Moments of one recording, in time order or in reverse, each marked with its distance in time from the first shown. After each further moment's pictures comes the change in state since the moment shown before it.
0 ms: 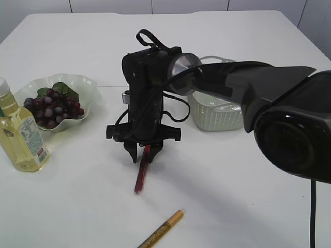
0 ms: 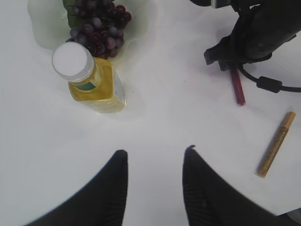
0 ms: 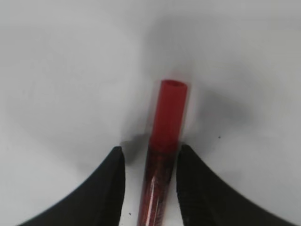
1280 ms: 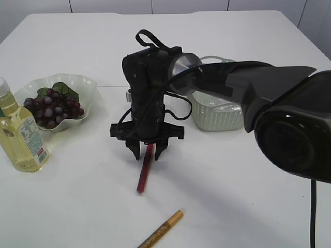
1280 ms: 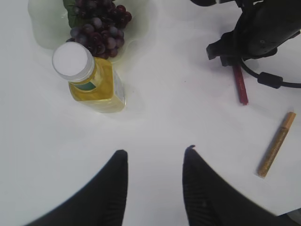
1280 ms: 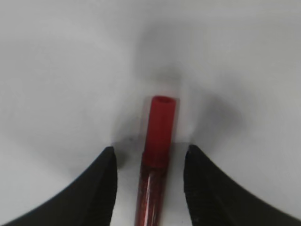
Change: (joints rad) left arm 0.000 0.000 0.000 0.000 0.000 0.000; right arm -0.002 0.000 0.000 -0.054 0.000 0.053
